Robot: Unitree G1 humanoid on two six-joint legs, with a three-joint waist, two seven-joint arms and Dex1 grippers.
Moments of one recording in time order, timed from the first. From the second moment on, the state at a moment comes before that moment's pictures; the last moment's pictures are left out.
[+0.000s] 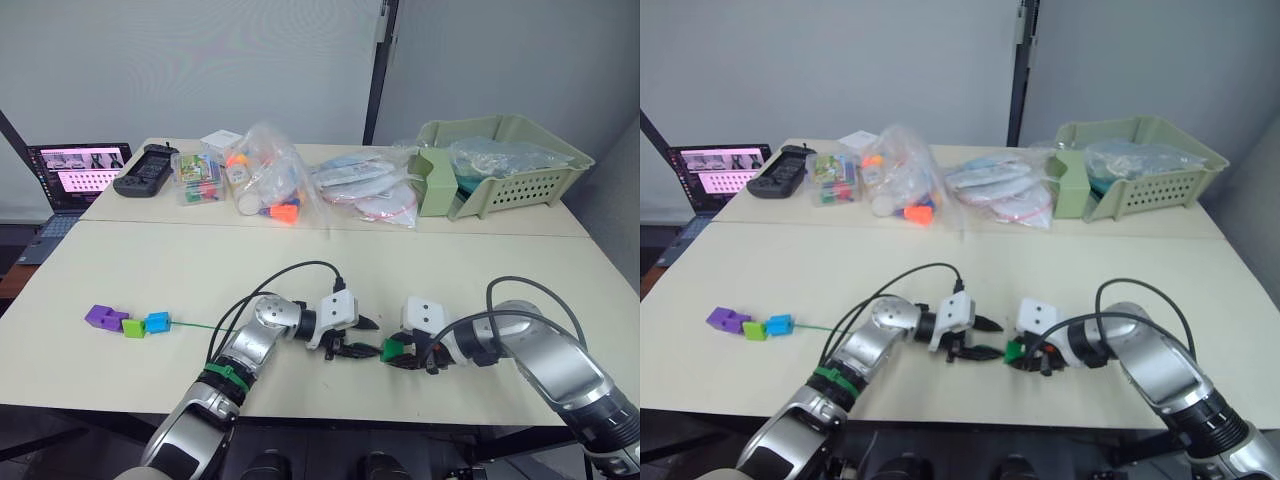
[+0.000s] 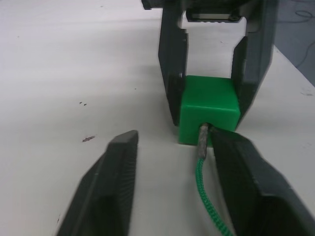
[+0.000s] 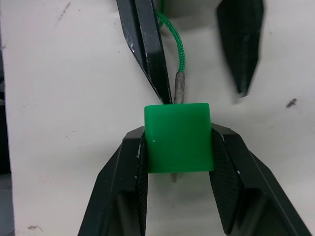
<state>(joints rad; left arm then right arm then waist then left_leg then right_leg) -0.64 0.20 -0.38 0.44 -0.07 -0.04 -1.21 -0.38 -0.85 0.30 -0.31 0.18 0.66 1.11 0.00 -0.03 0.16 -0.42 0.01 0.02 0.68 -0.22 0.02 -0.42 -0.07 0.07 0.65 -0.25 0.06</state>
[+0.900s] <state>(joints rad) -0.61 0.26 -0.40 0.36 -0.06 -0.02 -1.24 -0.38 -0.83 0.31 -0.31 0.17 0.65 1.10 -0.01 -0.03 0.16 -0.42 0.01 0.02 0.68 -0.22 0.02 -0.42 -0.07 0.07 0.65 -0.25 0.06</state>
